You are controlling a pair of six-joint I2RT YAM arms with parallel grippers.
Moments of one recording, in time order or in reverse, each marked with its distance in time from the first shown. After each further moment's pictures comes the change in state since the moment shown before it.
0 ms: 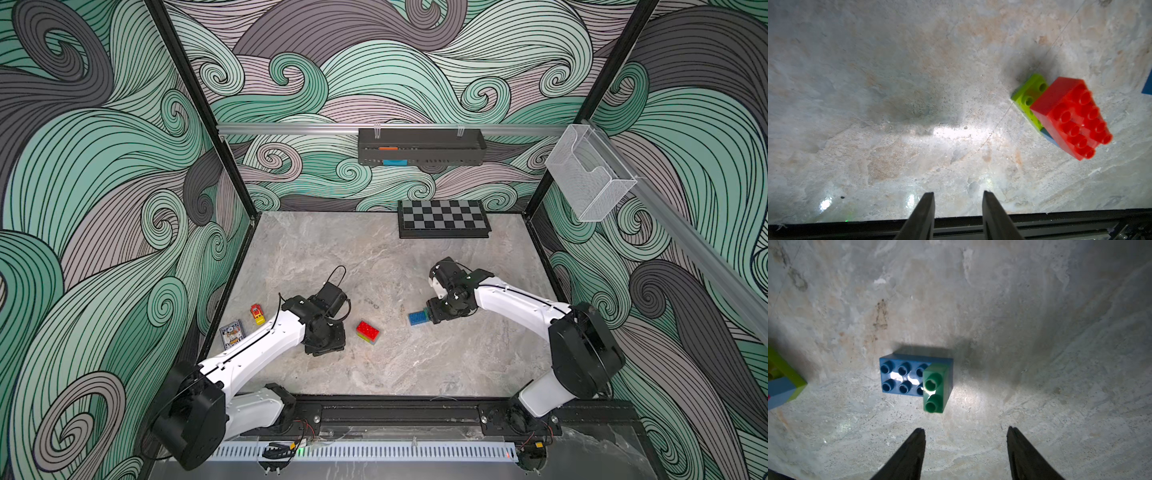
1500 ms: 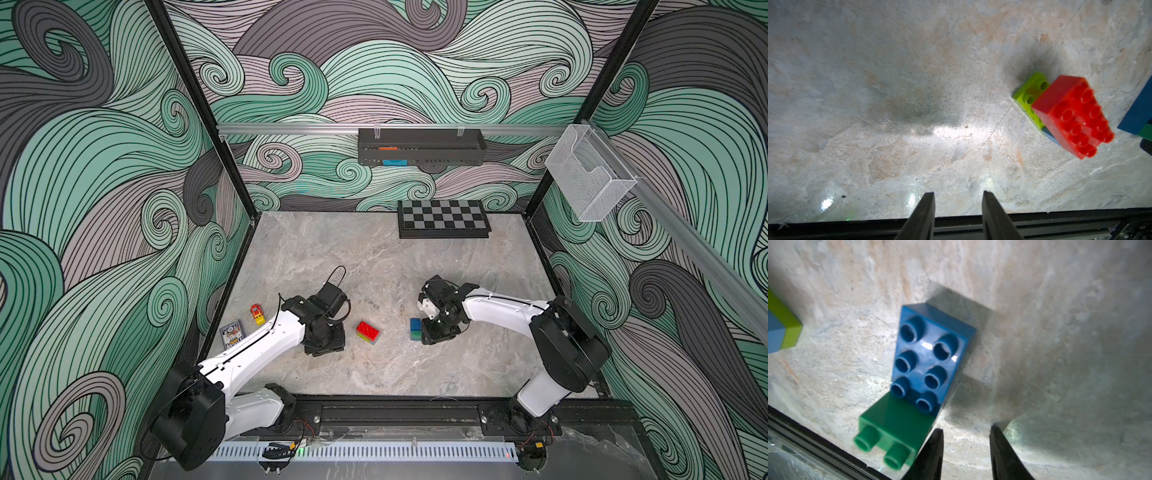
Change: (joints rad) left arm 0.000 -0.008 -0.001 -0.005 0.002 0.002; right arm 0.131 0.055 -0.126 0.054 -0.198 0.068
